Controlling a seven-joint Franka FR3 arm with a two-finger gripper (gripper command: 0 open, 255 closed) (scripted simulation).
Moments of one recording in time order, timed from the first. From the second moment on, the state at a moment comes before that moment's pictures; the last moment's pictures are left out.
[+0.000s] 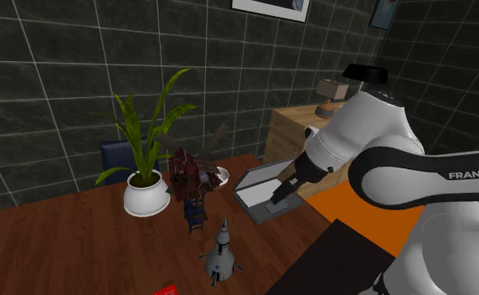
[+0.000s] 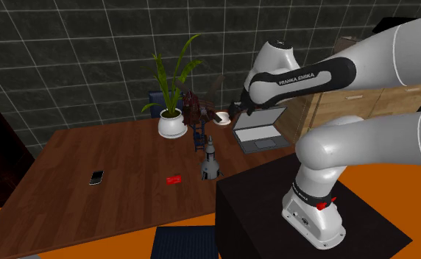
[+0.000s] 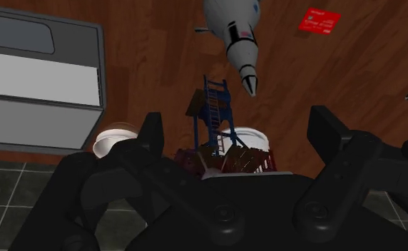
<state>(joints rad) 0.14 -0.94 0.24 -3.04 0.23 2.49 0.08</state>
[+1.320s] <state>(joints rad) 0.62 0.67 -0.14 -2.70 0.21 4.13 0.15</state>
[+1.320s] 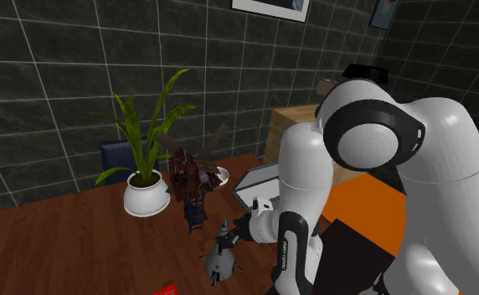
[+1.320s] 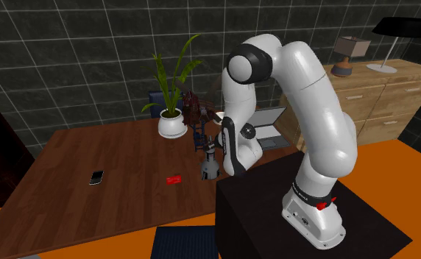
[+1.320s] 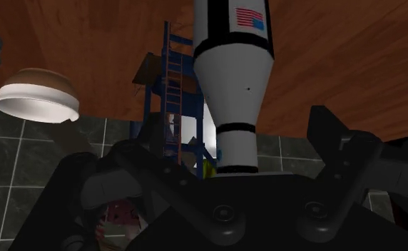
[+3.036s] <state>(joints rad) 0.62 0.74 -0.14 -2.65 0.21 4.16 0.15</state>
